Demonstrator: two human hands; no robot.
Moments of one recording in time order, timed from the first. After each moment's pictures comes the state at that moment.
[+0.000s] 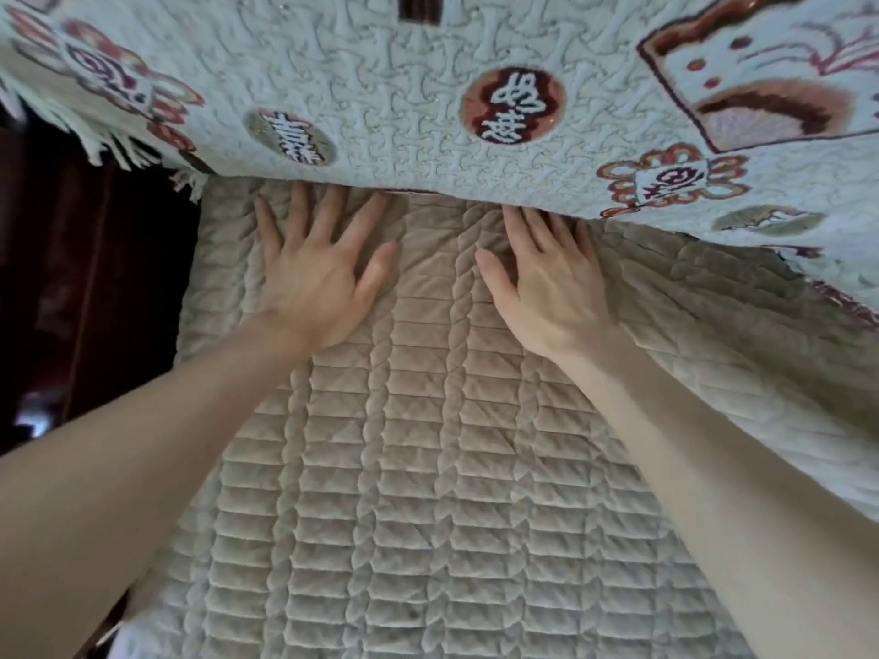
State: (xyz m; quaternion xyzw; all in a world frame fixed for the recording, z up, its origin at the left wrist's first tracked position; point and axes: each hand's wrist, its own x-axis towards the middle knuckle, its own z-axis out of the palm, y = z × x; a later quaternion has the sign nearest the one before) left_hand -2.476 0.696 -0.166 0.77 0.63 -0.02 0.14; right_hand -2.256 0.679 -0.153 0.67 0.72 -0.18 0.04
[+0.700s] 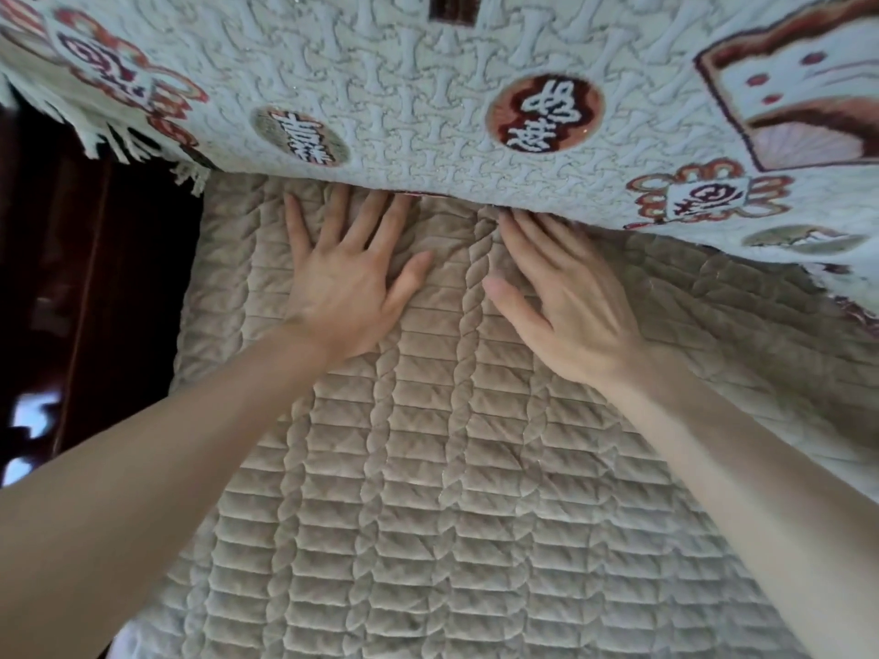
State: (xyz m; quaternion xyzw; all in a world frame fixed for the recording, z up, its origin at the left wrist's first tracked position) left_hand -2.463 0.696 -0.170 0.79 0.60 -0.02 0.12; right_hand -2.246 0.676 -0.145 0.58 0.79 -0.18 -0.03
